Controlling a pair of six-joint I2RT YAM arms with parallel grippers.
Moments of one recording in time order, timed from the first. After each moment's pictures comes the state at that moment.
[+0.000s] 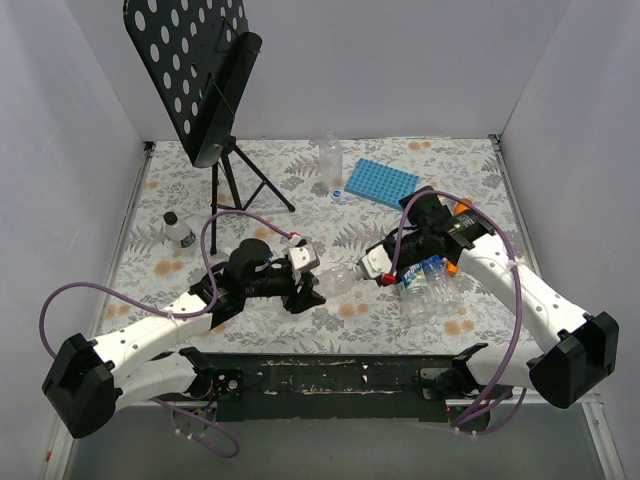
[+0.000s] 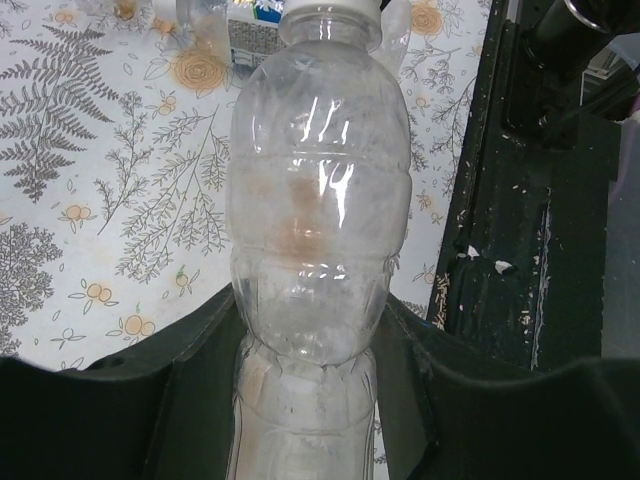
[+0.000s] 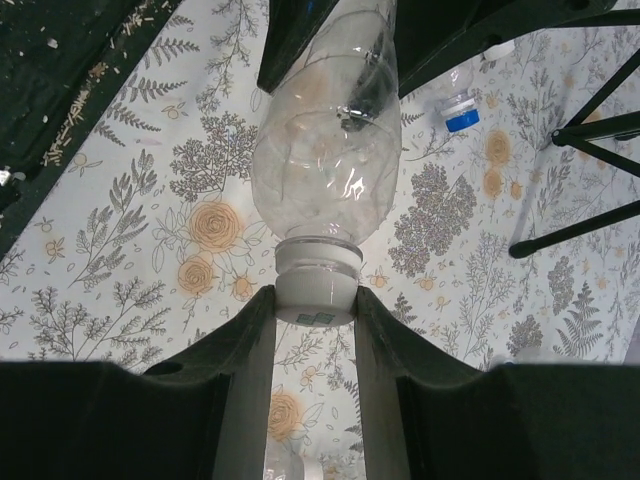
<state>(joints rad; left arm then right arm) -0.77 1.02 0.59 0.01 0.54 0.09 0.59 1.24 1.16 -0.98 -0.85 -1.50</state>
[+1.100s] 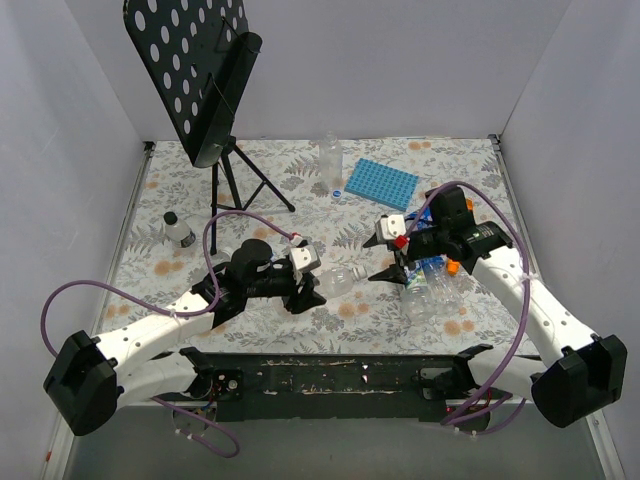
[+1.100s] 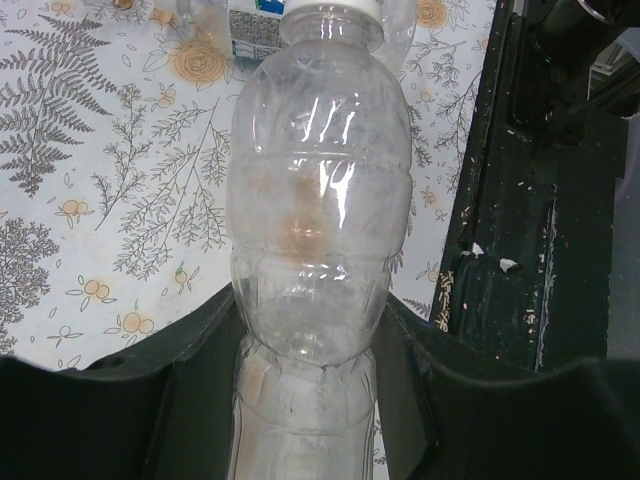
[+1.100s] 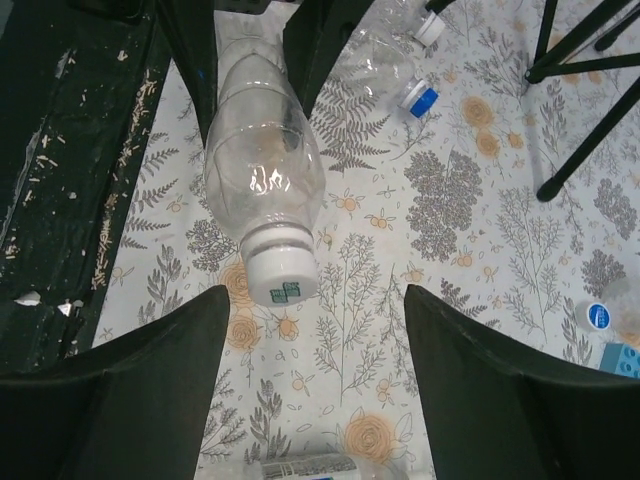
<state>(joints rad) -0.77 1.04 0.58 0.02 0.53 0.10 0.46 1.15 1.02 -0.71 -1.01 -1.01</state>
